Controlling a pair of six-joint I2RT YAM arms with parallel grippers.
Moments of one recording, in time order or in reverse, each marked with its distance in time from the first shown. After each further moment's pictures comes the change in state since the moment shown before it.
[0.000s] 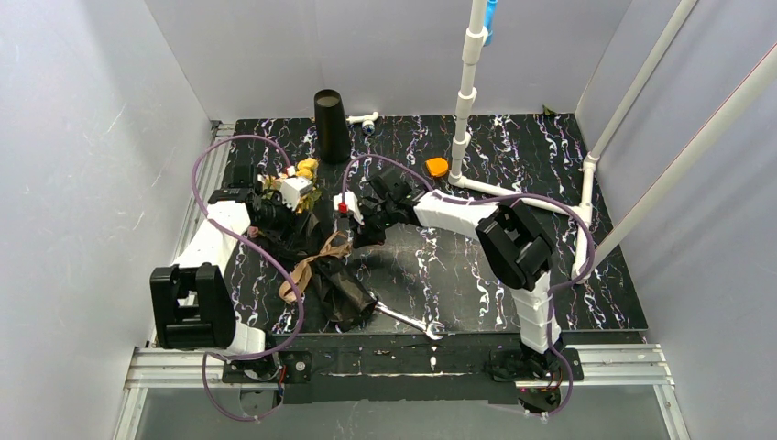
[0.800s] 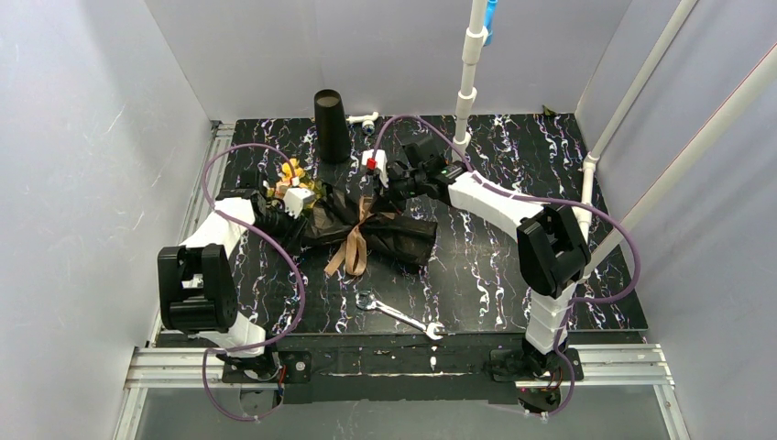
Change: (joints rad) left arm 0.000 0.122 -0.029 0.014 -0.113 0.045; right arm -0.135 -0.193 -0.003 0.002 -0.010 0.142
